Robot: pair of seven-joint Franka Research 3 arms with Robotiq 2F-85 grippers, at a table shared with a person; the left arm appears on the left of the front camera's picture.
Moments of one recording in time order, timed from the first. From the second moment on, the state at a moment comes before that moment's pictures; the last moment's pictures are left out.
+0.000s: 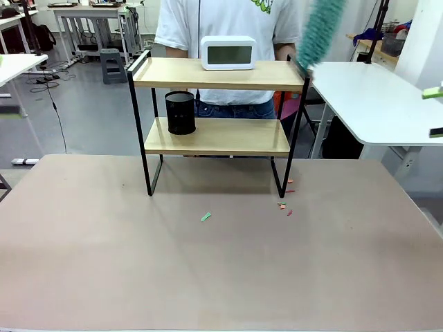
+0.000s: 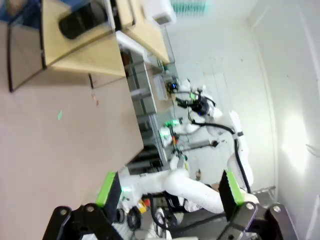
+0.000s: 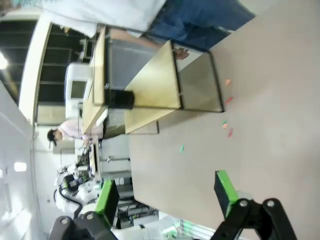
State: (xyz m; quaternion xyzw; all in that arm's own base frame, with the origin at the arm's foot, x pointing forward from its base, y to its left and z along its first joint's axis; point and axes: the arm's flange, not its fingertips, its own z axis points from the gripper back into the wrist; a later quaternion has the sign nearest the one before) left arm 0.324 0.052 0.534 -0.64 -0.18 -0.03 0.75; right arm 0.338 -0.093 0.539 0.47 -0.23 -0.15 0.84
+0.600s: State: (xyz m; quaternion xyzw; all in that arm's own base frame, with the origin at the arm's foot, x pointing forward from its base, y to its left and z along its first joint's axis) left arm 0.360 -0.058 0.434 -0.67 -0.02 -0.03 0.74; right arm 0.337 0.104 0.496 0.59 -0.05 -0.02 0.80
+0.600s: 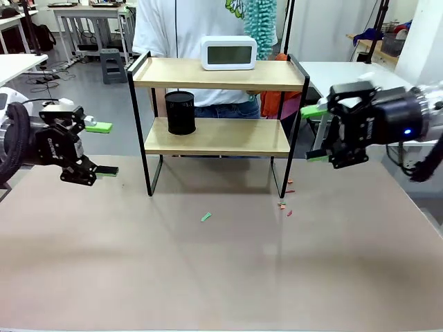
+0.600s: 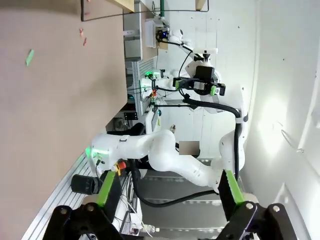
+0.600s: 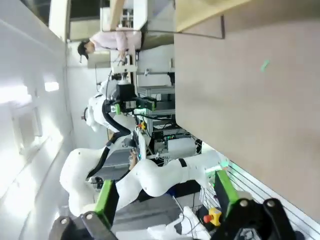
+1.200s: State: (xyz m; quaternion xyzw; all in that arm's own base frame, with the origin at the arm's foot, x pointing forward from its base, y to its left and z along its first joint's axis) left arm 0.354 -0.042 0.449 -0.66 -0.04 -0.04 0.75; right arm 0.333 0.062 0.519 0.59 -0.10 -0.04 0.80
